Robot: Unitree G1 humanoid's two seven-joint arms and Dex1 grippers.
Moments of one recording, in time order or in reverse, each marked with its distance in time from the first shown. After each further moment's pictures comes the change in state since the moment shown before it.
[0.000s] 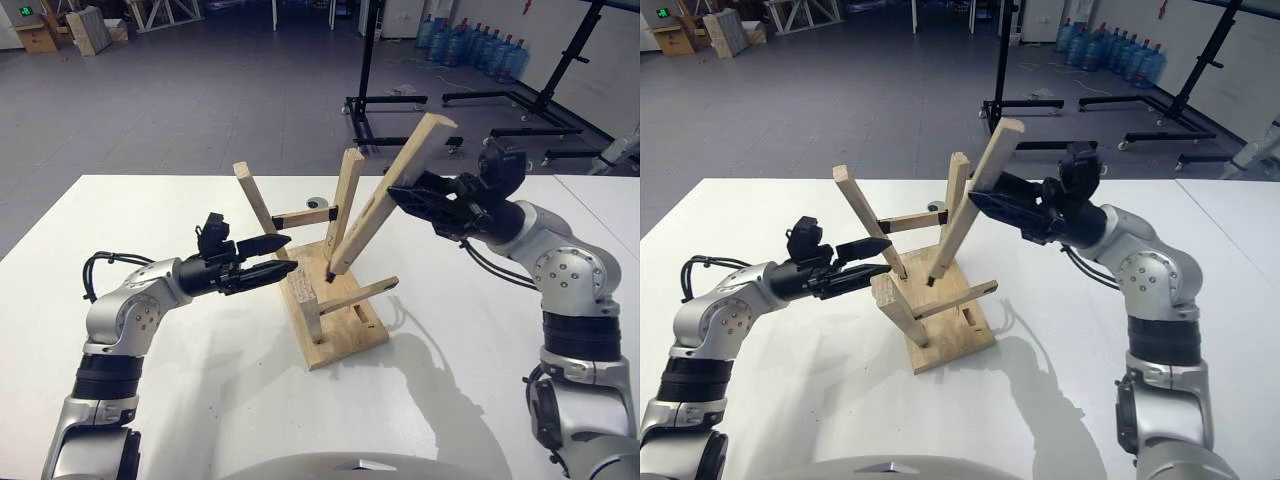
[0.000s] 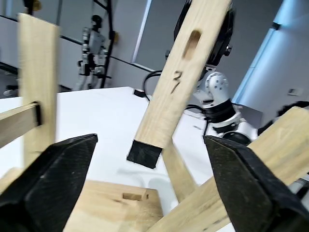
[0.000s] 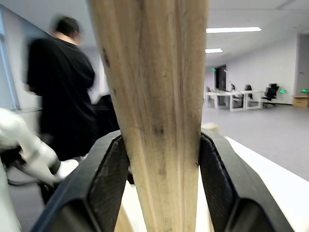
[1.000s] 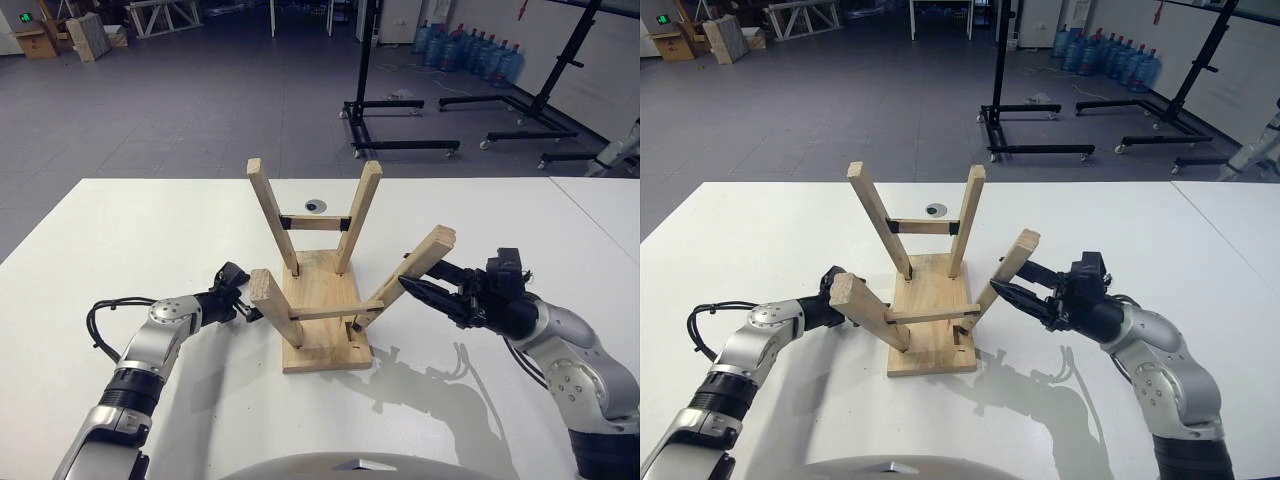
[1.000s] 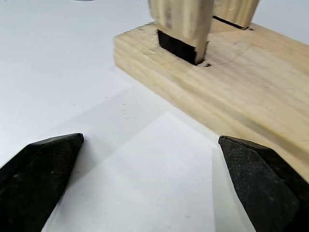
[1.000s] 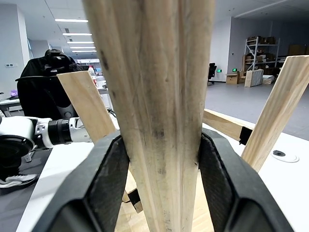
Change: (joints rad) left arm 0.022 -0.035 -0.202 0.430 0.589 -0.388 0.373; right arm 0.574 0.021 -0.031 -0.300 -0.130 -0.282 -0.099
